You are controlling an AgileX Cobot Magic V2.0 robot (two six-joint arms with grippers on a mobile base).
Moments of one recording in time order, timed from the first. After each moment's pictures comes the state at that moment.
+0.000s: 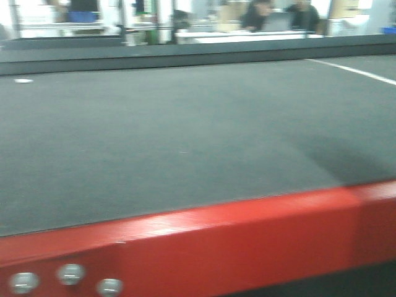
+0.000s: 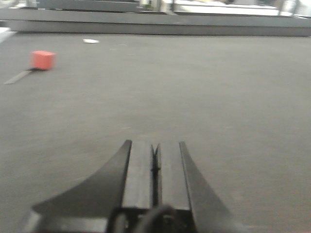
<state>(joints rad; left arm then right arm) -0.03 -0.01 0.03 -0.08 0.12 0.05 0.43 0.18 -0.69 -0.13 0.80 0.21</state>
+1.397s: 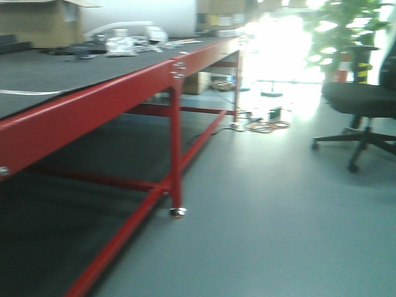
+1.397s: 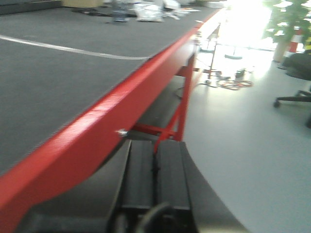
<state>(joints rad) -0.03 -0.01 0.03 -0.08 0.12 0.05 0.43 0.18 -0.69 -0.13 0.80 0.21</state>
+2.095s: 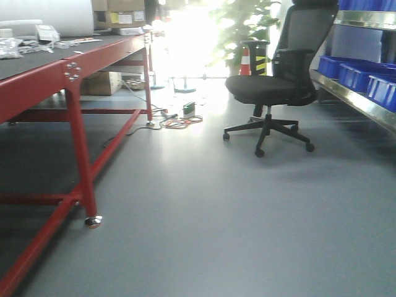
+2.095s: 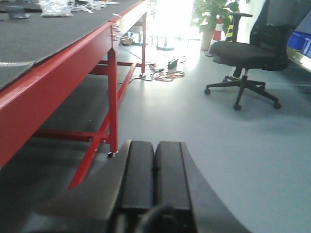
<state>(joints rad) -0.03 -0.01 0.03 -0.08 0.12 0.05 0.43 0.17 -0.69 -0.13 0.80 0.21</state>
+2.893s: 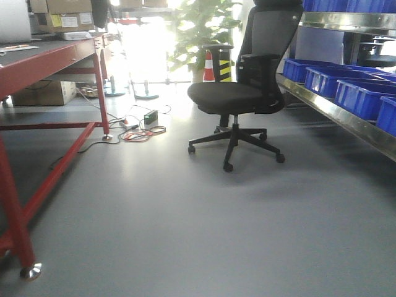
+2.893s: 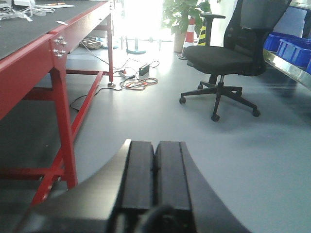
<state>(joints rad) -0.03 -0.01 0.03 -0.08 0.12 0.05 0.43 0.17 -0.69 -0.13 0.80 0.21</state>
